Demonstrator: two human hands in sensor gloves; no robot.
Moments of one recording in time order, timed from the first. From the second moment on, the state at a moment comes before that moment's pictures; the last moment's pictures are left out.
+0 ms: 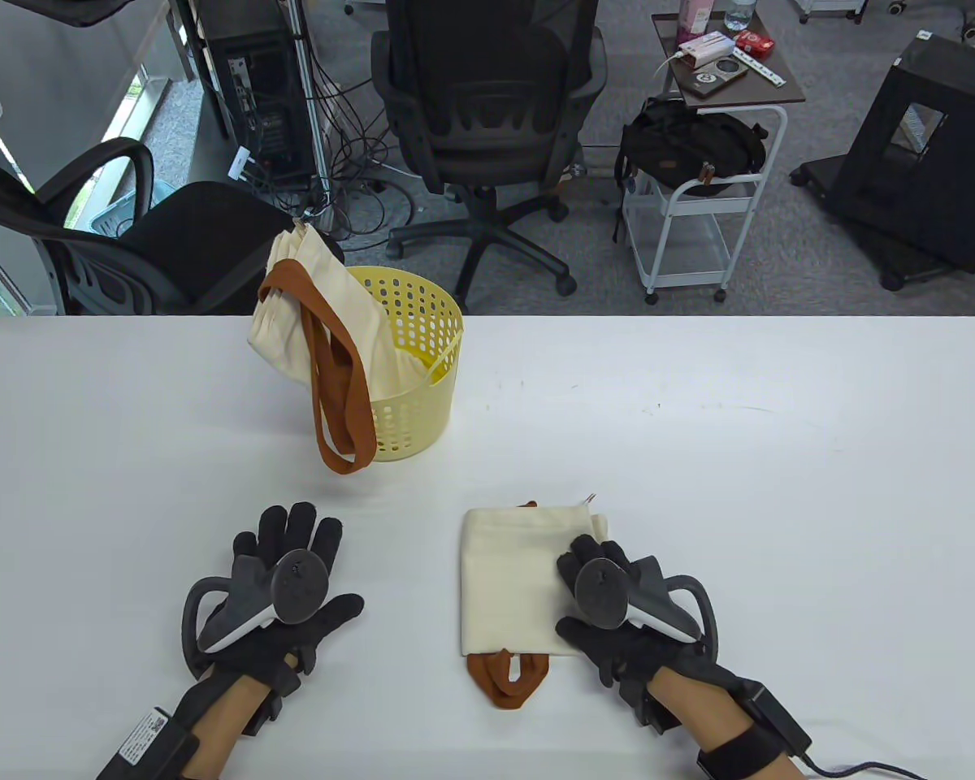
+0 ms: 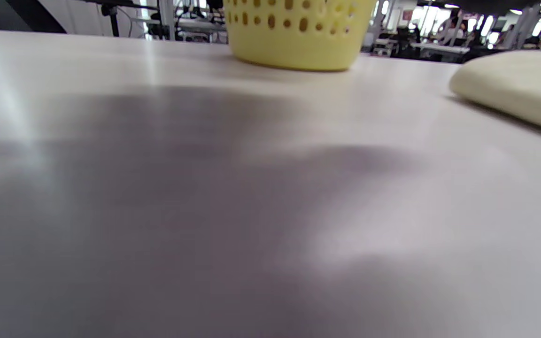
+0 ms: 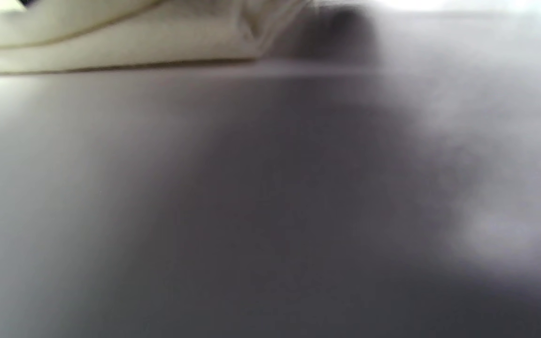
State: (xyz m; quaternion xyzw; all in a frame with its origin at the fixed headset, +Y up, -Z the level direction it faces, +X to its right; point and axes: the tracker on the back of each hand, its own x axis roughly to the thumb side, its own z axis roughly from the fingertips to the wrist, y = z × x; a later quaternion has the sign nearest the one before) left_hand -0.258 -0.746 -0.273 -0.14 -0.09 0.01 0.99; right_hand 0.130 -0.789 -0.276 0.14 0.18 0.97 0.06
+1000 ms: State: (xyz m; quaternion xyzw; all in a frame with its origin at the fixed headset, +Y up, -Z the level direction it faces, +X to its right) left_hand -0.275 -0.748 -0.275 -0.13 -0.07 0.00 0.99; right_hand 0.303 -0.794 -0.495 -0.14 0.22 0.95 0.18
